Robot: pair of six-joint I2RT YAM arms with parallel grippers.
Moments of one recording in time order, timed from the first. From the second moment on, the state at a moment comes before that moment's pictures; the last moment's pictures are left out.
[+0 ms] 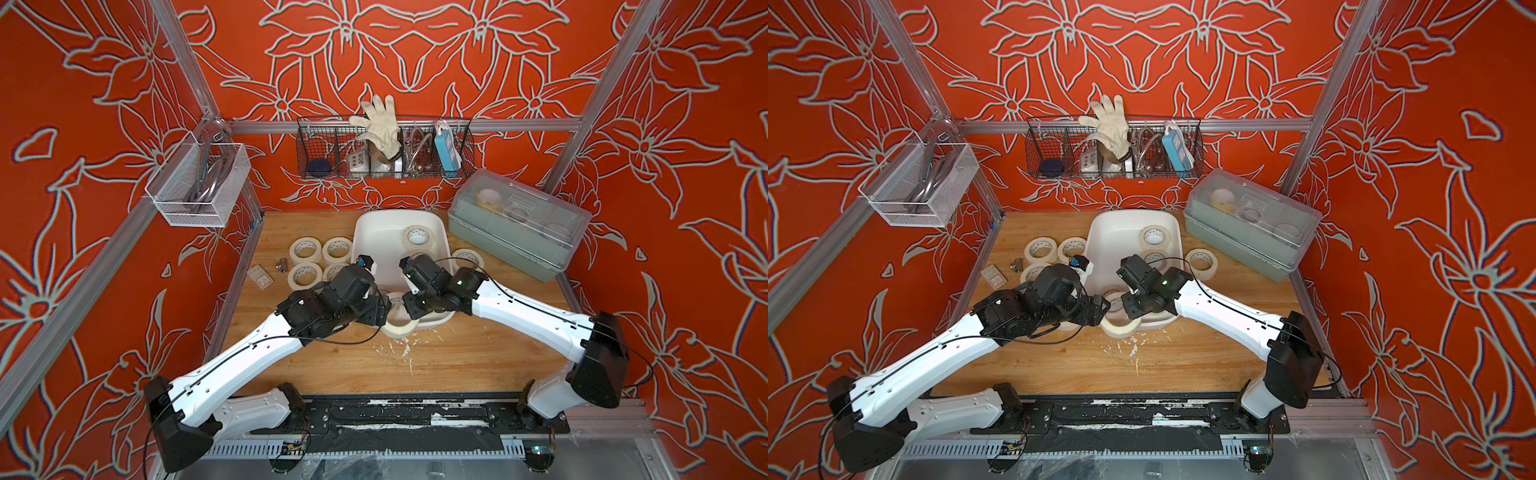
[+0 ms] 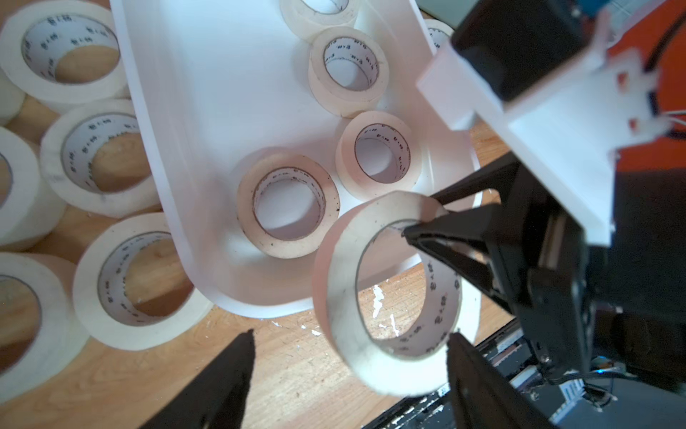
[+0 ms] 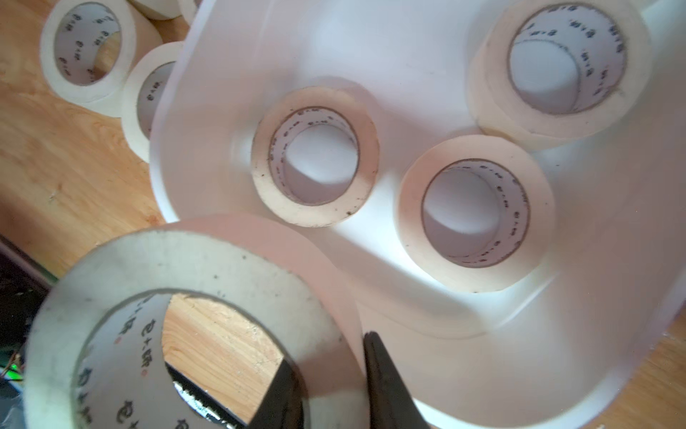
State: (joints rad) left arm -0.78 1.09 1.11 -0.83 -0.11 -0.53; right arm 0.91 1.54 1.31 -0.83 0.08 0.37
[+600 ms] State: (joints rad) left arm -0.76 1.13 1.09 -0.78 -0.13 -0.50; right arm 0.35 1.25 1.18 -0.82 0.29 0.34
